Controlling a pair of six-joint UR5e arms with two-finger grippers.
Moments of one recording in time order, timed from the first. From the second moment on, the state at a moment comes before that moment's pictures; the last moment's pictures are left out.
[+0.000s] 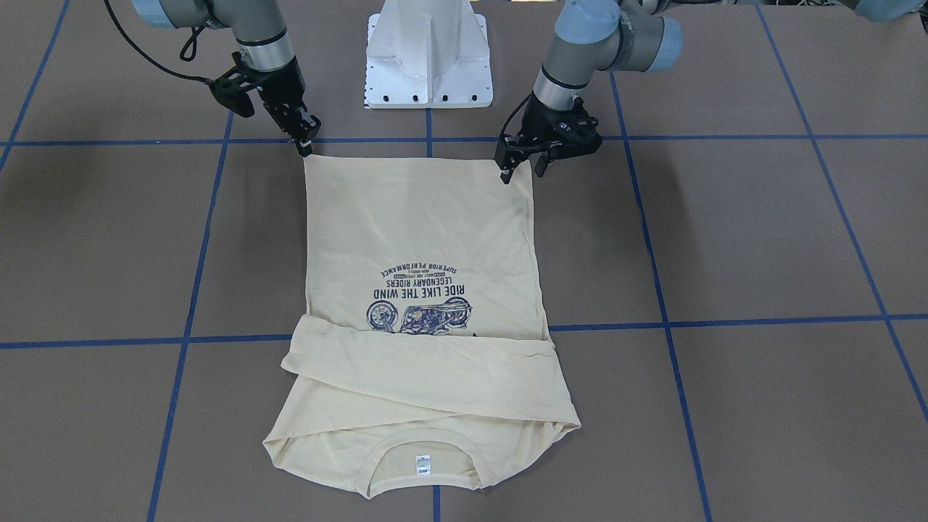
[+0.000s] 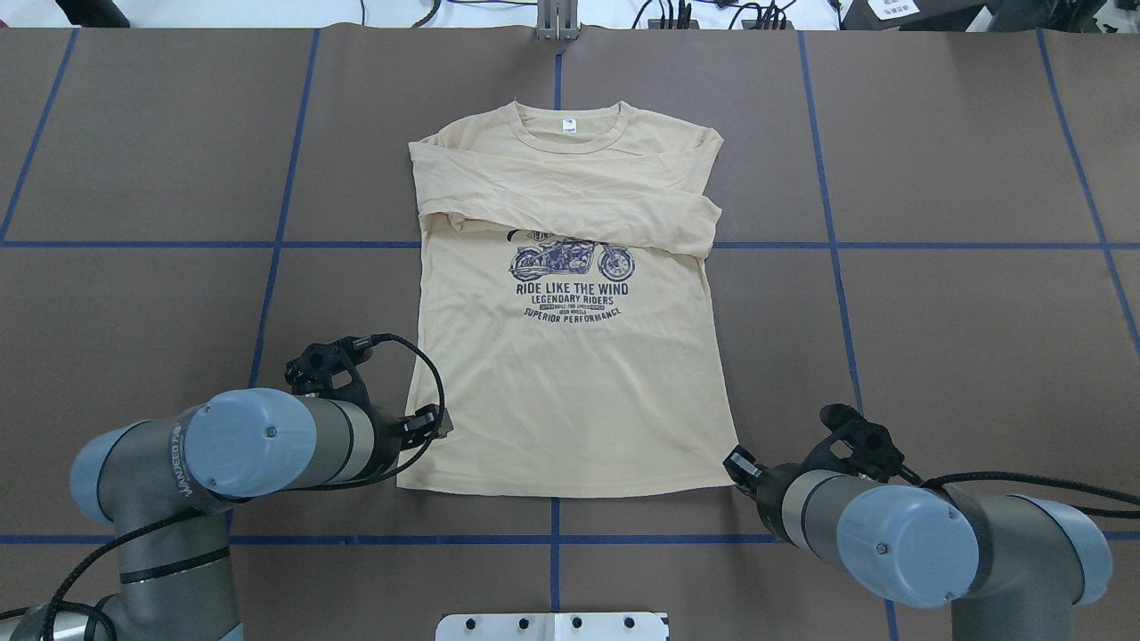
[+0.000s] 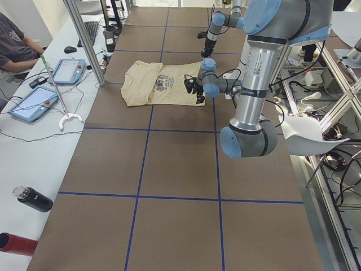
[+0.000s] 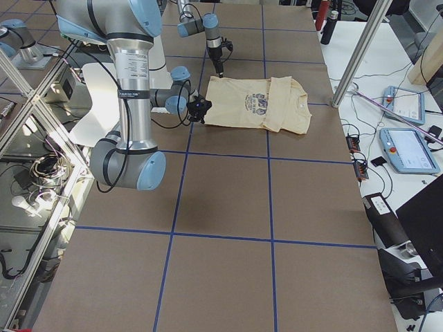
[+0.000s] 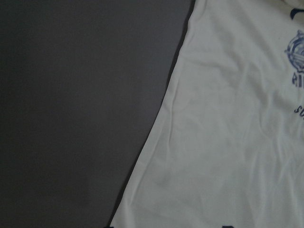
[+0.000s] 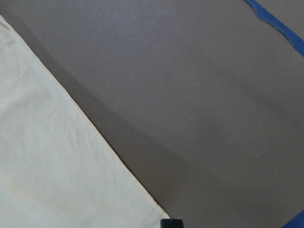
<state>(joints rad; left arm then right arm) -0.31 -1.86 -1.91 -1.92 -1.65 -1.75 0.17 -1.49 2.11 -1.31 1.46 2.19</state>
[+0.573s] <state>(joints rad) -0.29 -1.83 -1.92 -1.91 -1.65 -1.77 0.17 -1.50 2.11 -1.31 1.46 2.19</state>
